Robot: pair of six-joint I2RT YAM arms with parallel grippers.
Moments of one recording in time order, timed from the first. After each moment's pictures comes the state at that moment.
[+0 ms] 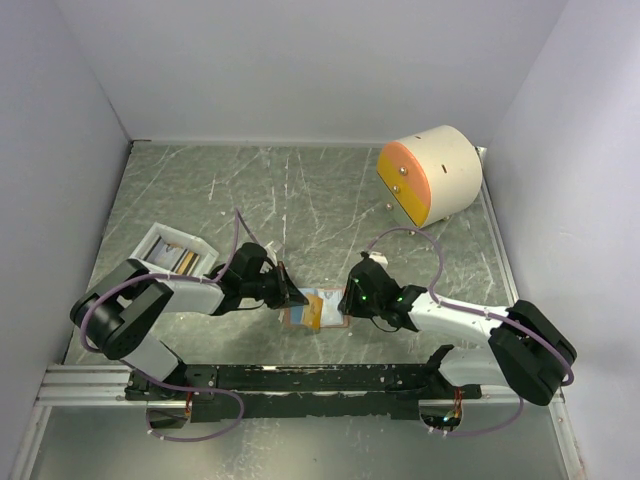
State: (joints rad) left arm -0.71 1.56 0.48 0.41 0.45 -1.03; right arm 0.80 1.24 0.45 -0.11 0.09 0.82
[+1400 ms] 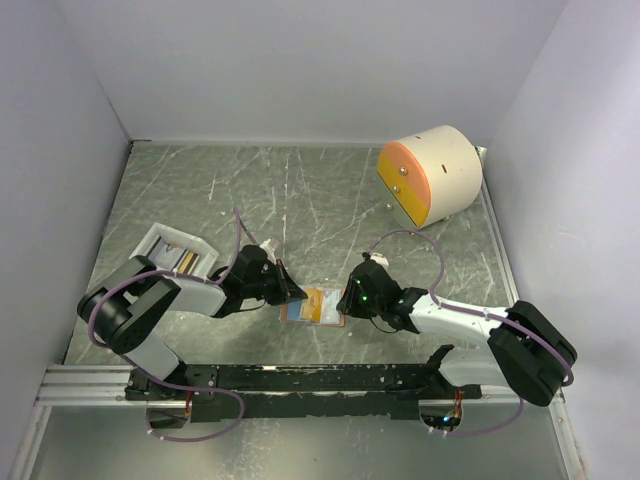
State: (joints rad) left arm -0.71 1.60 0.46 0.51 0.31 -0.99; right arm 0.80 1.24 0.42 -0.05 0.07 0.85
